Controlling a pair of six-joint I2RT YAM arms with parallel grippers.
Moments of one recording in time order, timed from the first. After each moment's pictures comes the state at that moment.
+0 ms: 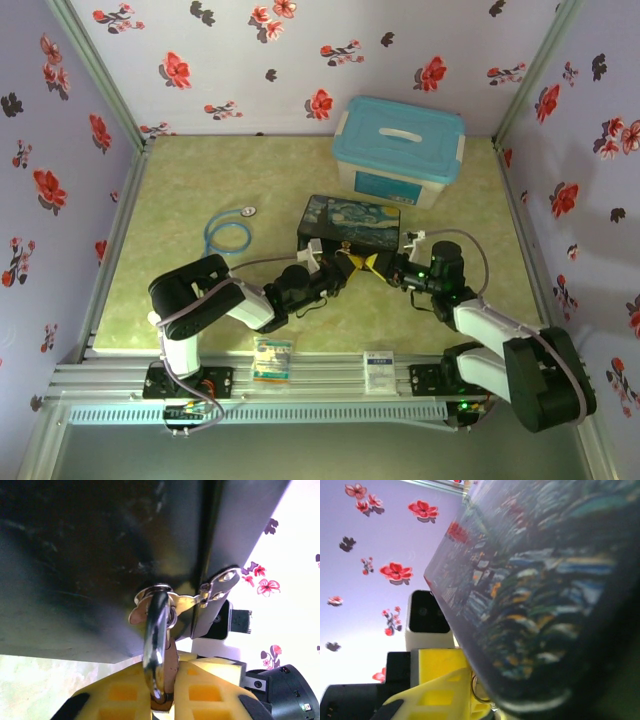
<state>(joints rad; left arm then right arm) -1.07 1.85 0.57 1.21 -0.04 -1.53 0.28 1.10 0.23 0.49 -0.81 1.02</state>
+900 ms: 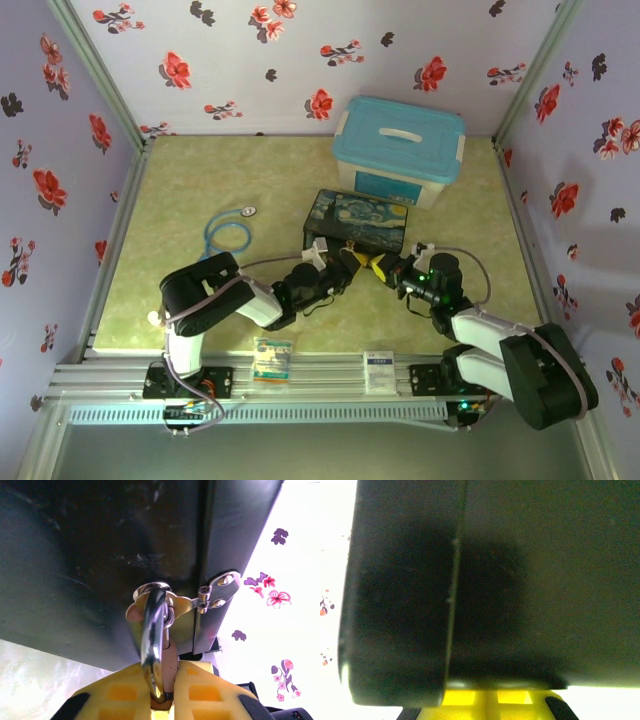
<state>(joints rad) -1.08 1.91 0.64 1.18 -0.09 -1.54 0.34 1.11 0.13 0.67 -0.58 1.47</state>
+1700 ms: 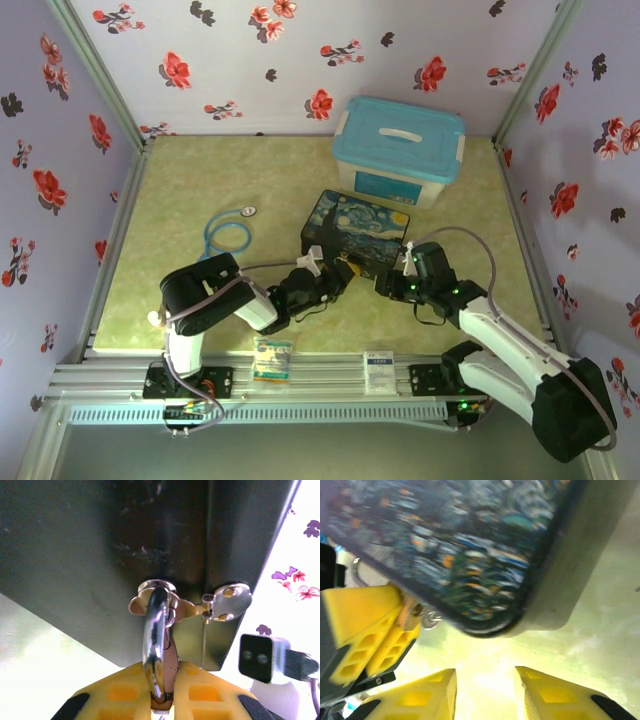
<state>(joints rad) -1.06 1.92 0.56 1.16 -0.06 -1.54 0.48 0.90 0.43 -0.37 -0.32 0.61</state>
